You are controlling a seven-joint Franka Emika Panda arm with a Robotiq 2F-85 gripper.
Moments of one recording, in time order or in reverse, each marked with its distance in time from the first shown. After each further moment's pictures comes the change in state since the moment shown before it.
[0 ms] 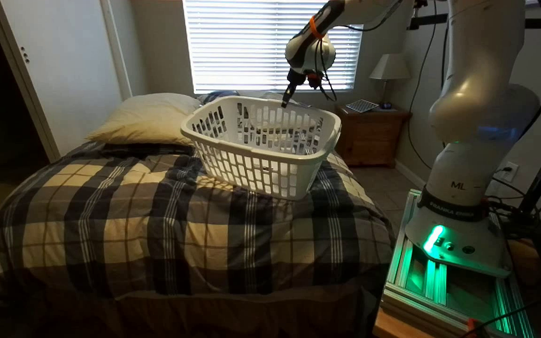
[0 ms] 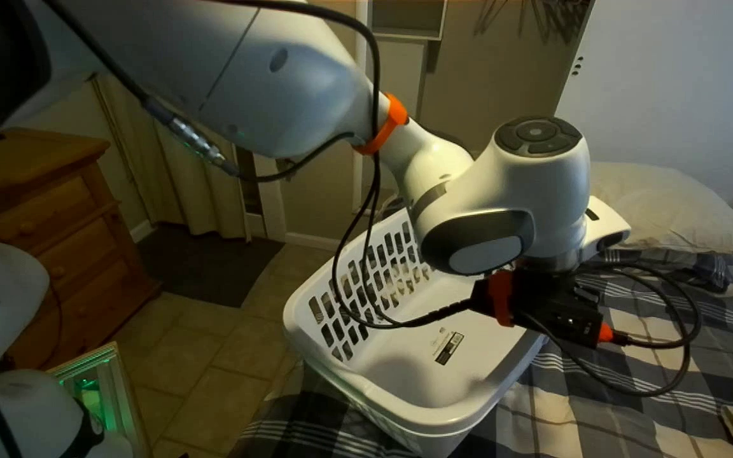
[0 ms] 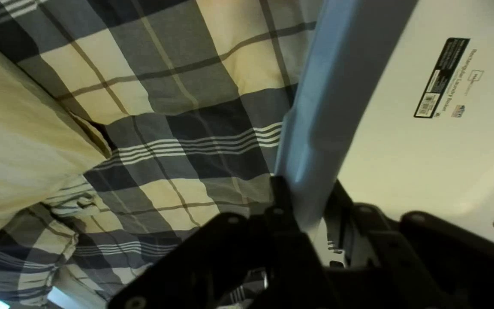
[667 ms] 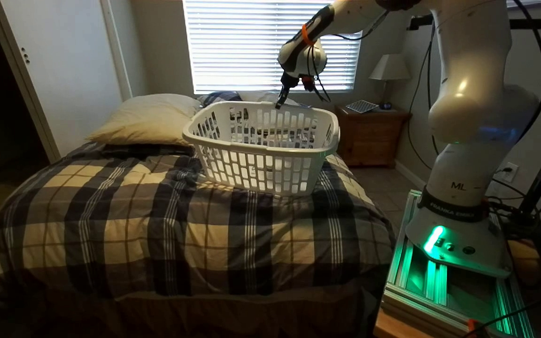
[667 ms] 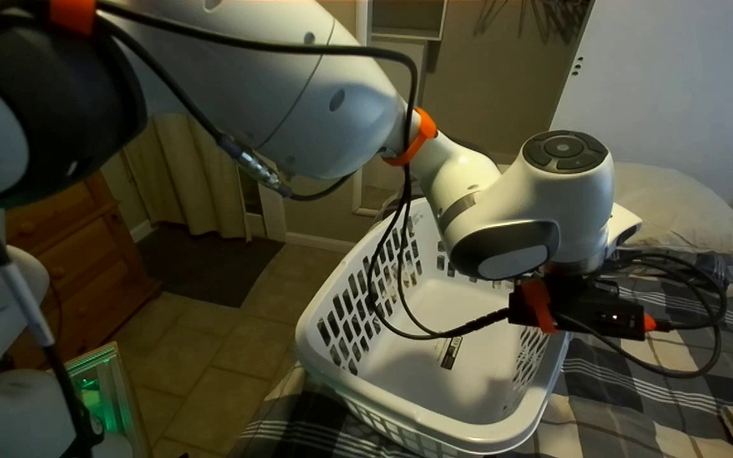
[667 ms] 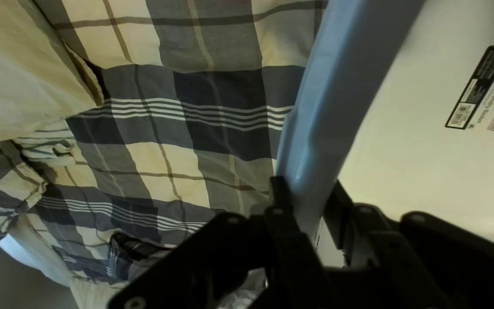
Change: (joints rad) arm 0.003 0.126 0.009 0.153 0.015 0.001 -0.219
